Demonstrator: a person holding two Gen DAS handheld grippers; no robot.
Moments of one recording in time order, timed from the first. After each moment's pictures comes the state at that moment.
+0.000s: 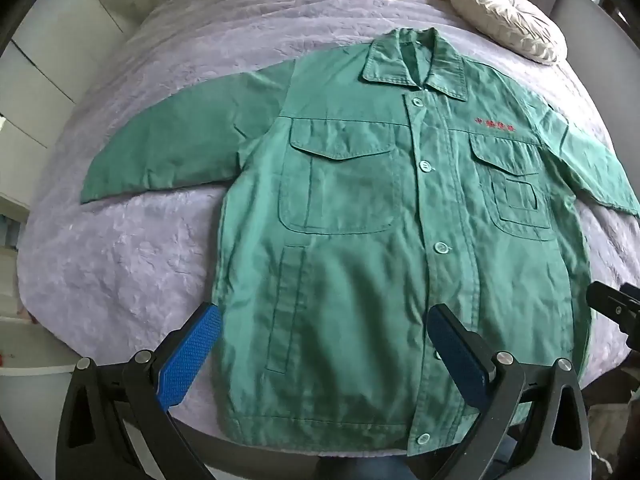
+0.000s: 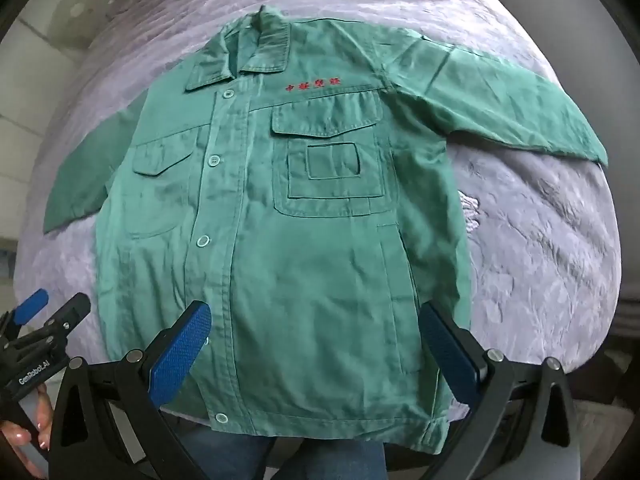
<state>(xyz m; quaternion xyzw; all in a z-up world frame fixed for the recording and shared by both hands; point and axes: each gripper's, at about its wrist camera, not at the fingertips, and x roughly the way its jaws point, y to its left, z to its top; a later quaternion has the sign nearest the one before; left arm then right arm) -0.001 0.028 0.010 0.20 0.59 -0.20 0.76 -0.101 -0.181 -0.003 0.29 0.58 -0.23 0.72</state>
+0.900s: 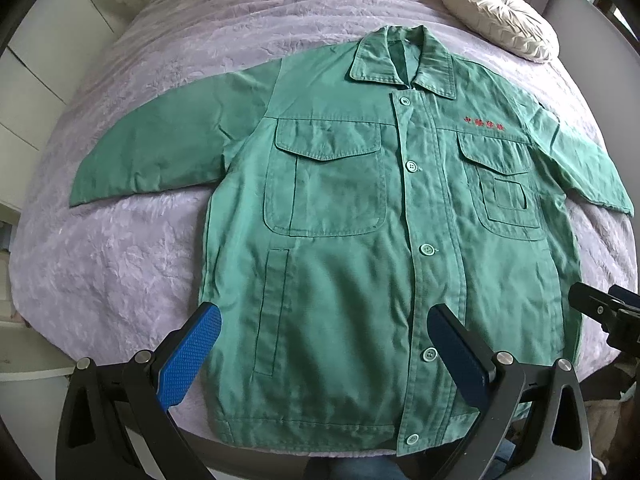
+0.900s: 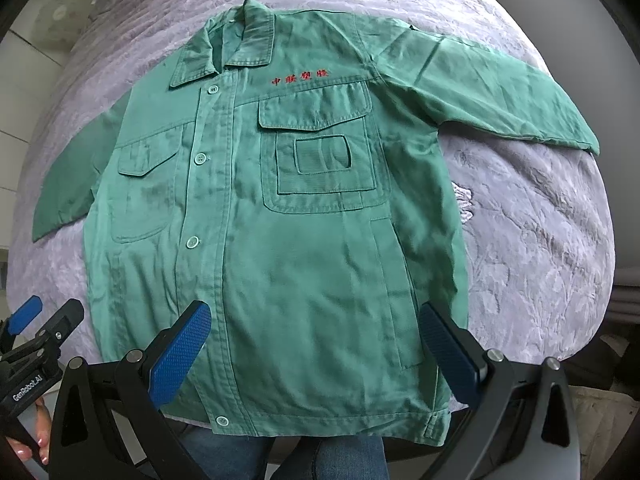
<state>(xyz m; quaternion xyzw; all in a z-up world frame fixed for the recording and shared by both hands) -0.001 0.015 0.011 0.20 0.60 -0.22 0.75 -0.096 -0.180 -0.012 0.30 0.60 -0.25 0.70</state>
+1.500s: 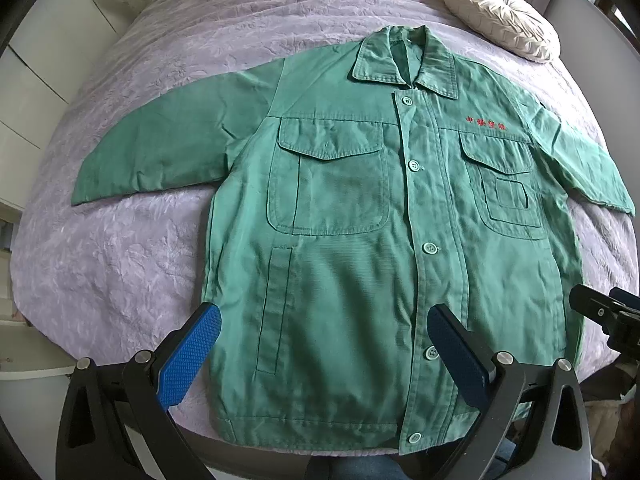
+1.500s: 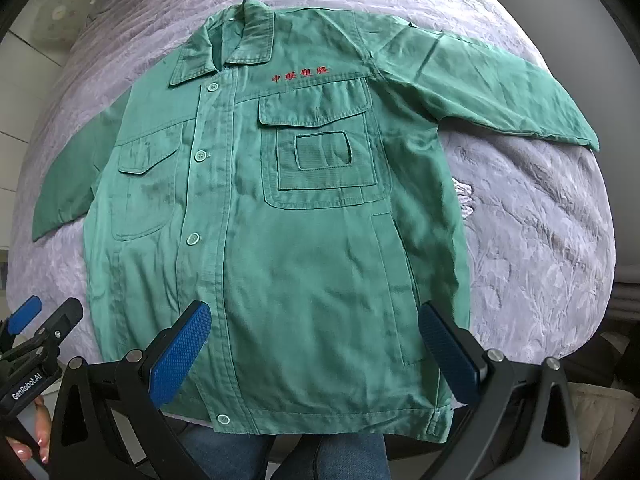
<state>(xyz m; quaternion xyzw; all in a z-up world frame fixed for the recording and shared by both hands) 0.000 0.019 0.009 0.20 0.59 -0.22 0.75 -0.096 -0.178 -0.013 0.30 0.60 -0.25 0.70</state>
